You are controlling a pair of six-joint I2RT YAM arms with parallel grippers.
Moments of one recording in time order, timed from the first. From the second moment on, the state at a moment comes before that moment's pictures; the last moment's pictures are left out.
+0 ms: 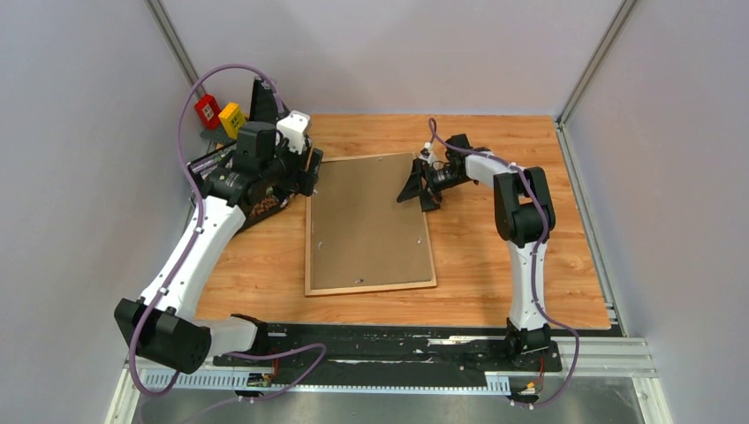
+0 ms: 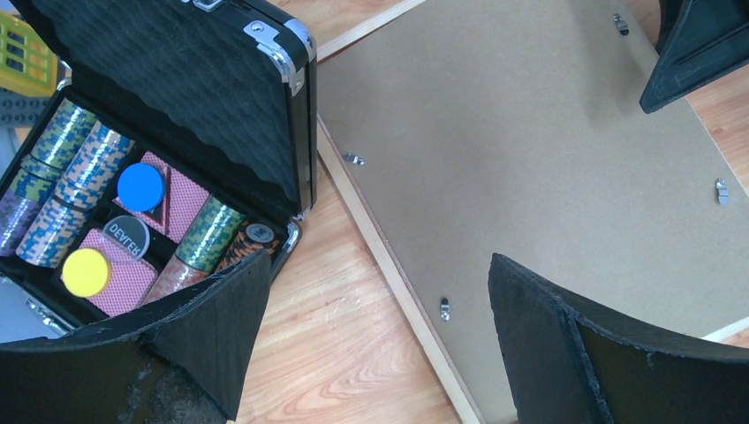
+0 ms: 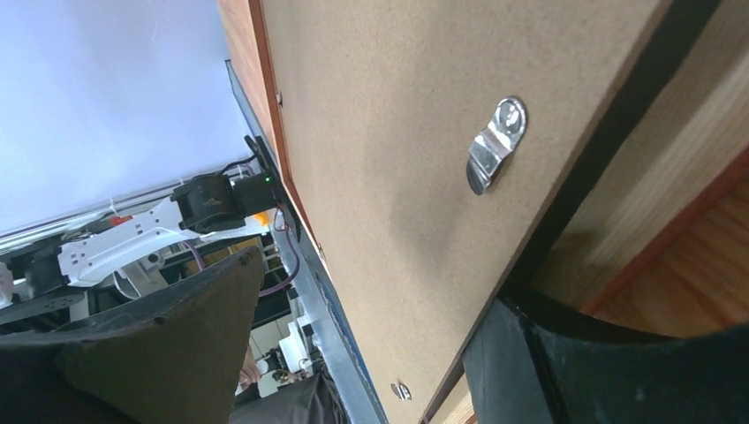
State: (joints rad) left arm -0.30 1.25 1.31 -0.66 0.05 0.12; right arm 0.22 2.29 1.65 -0.62 -1.07 0.27
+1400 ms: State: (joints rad) left arm -0.30 1.23 1.27 -0.65 0.05 0.13; right arm 0.35 2.22 1.70 -0.78 -0.77 0.17
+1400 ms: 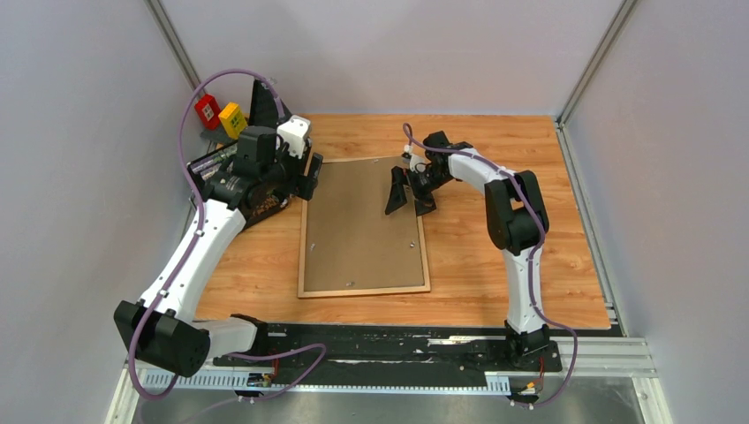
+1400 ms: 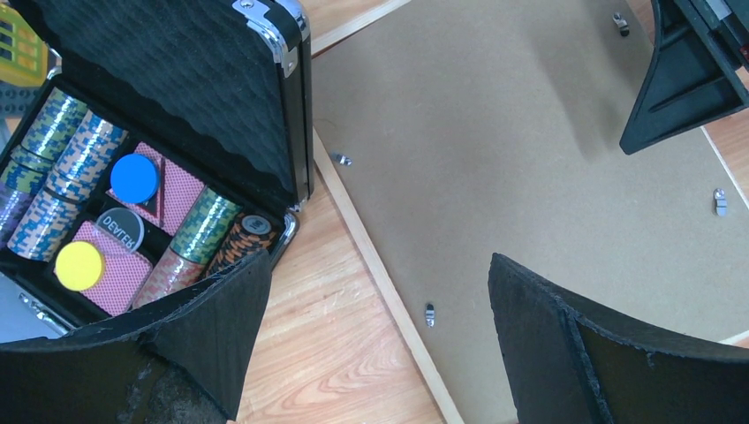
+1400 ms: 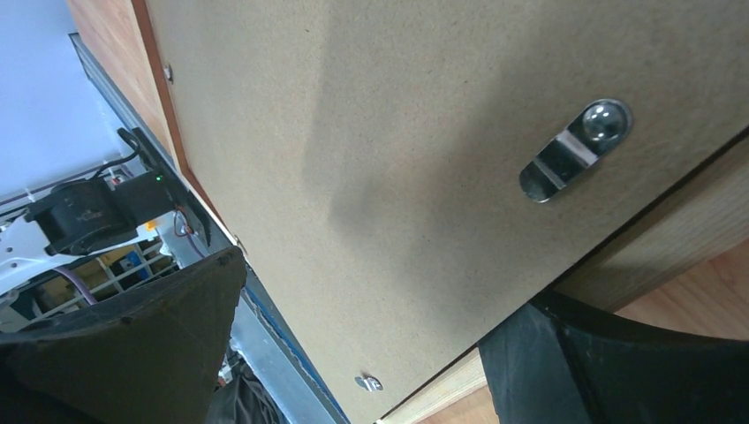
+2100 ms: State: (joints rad) left arm -0.30 1.23 1.27 -0.65 0.05 0.13; right arm 0.36 2.20 1.70 -0.86 -0.70 0.13
